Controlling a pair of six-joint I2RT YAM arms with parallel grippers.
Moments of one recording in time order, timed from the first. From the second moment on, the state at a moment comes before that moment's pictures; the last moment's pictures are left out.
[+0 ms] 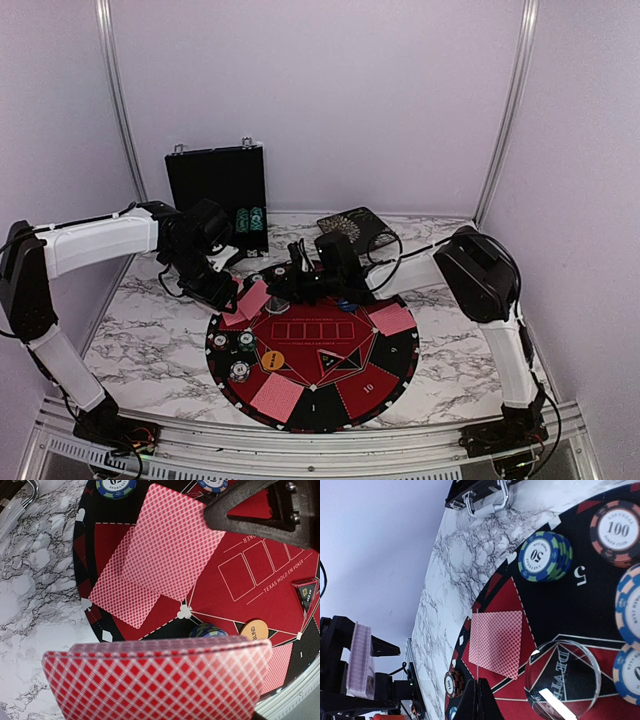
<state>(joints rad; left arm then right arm) -0.59 1.64 1.27 -0.95 0.10 -0.11 0.81 2.28 1.47 0.37 -0.55 0.93</state>
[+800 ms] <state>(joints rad) -0.59 1.63 1.26 -0.95 0.11 -0.11 0.89 2.38 1.64 0.17 -0.41 0.84</state>
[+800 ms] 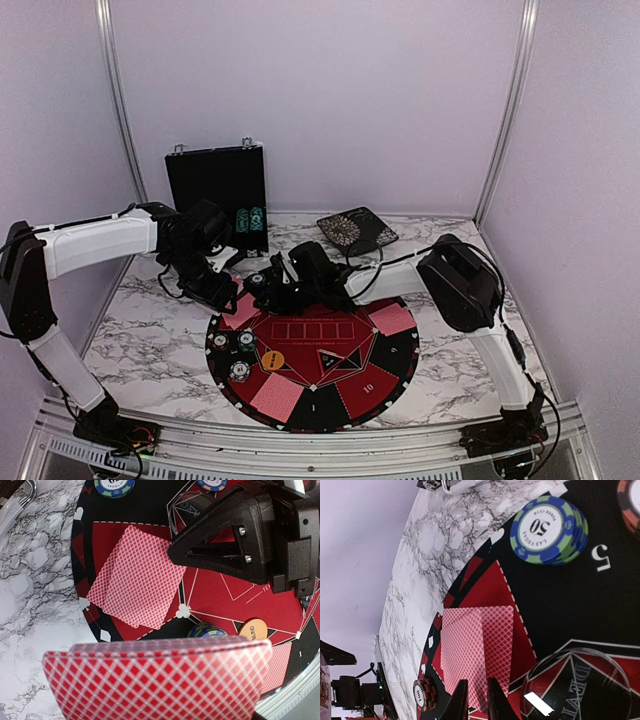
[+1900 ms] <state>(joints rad) -0.59 1.63 1.26 -0.94 0.14 -0.11 0.88 2.20 1.55 0.11 -0.41 0.80</state>
